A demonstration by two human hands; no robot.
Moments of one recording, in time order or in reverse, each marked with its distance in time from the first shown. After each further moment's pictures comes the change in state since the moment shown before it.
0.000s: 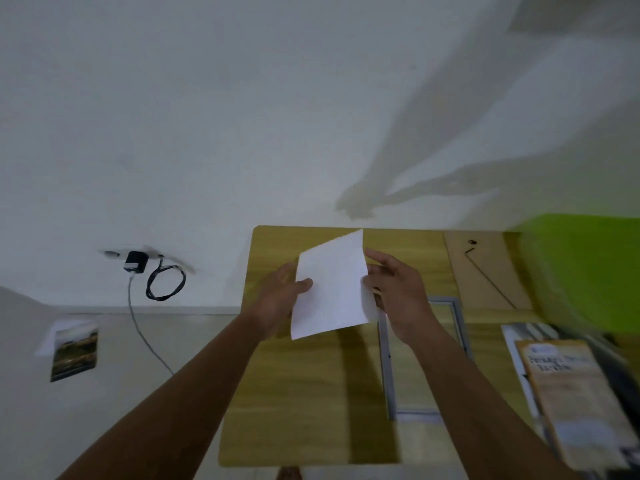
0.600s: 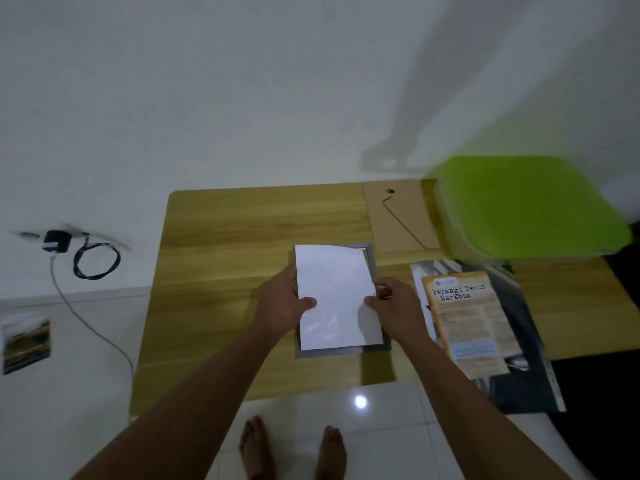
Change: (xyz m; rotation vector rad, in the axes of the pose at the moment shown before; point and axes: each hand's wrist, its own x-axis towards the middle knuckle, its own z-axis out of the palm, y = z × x) left_hand -0.049 -0.075 0.172 0.622 0.019 0.353; right_hand -0.054 0.095 -0.190 -0.540 0.175 -0.001
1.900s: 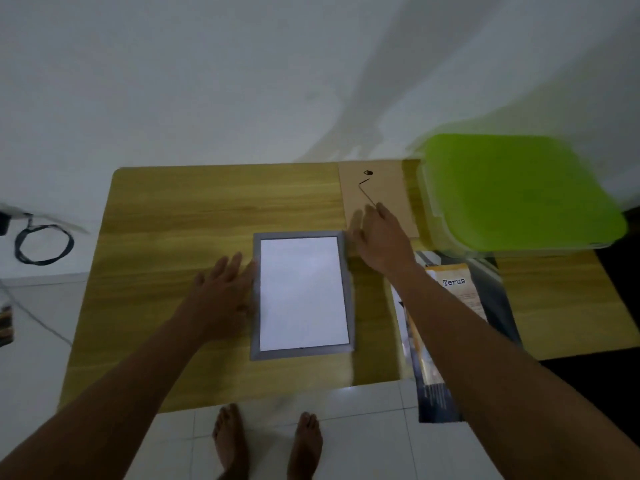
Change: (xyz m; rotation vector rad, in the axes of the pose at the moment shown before) left_hand 0.032 -0.055 -0.001 0.942 -0.279 0.089; right_hand 0.125 0.001 -0.036 -0.619 -0.009 -0.344
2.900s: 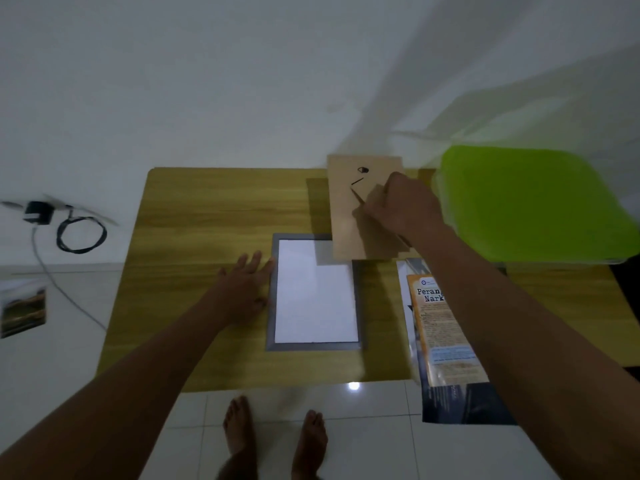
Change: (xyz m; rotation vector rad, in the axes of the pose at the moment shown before) left_hand -0.001 0.004 -0.017 -0.026 -0.104 -0.012; right_hand 0.015 -0.050 -0.091 -0.069 -0.004 0.066
